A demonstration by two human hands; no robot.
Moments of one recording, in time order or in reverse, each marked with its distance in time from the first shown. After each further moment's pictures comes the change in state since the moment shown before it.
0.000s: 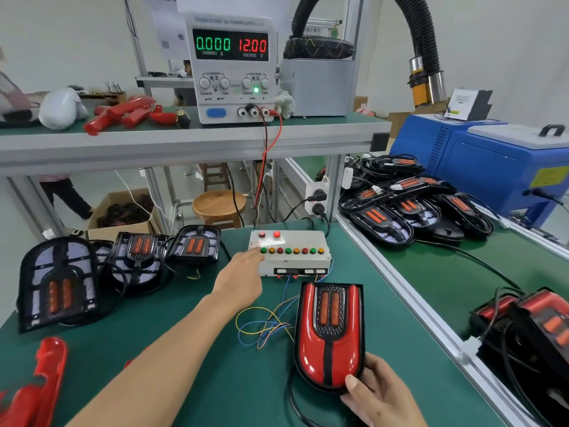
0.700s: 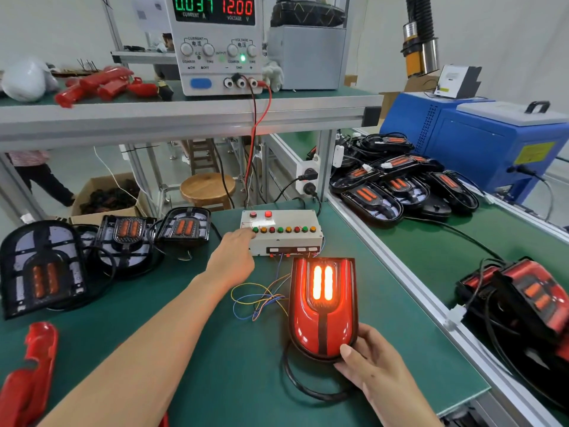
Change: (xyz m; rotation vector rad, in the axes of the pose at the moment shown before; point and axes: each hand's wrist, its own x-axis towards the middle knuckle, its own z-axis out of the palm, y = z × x) left_hand 0.004 -0.001 0.002 -0.093 0.021 -0.045; right_hand -0.003 -0.004 0.002 -0.022 0.017 0.004
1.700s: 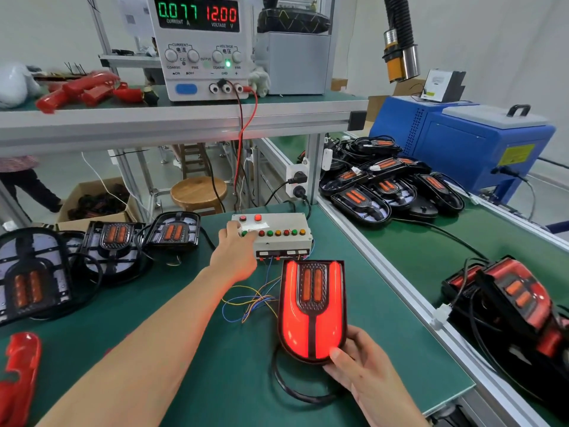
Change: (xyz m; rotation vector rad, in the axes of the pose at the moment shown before) left_hand 0.020 0.022 0.011 0.178 -0.065 -0.044; right_hand -0.010 -0.012 0.007 0.052 0.007 0.019
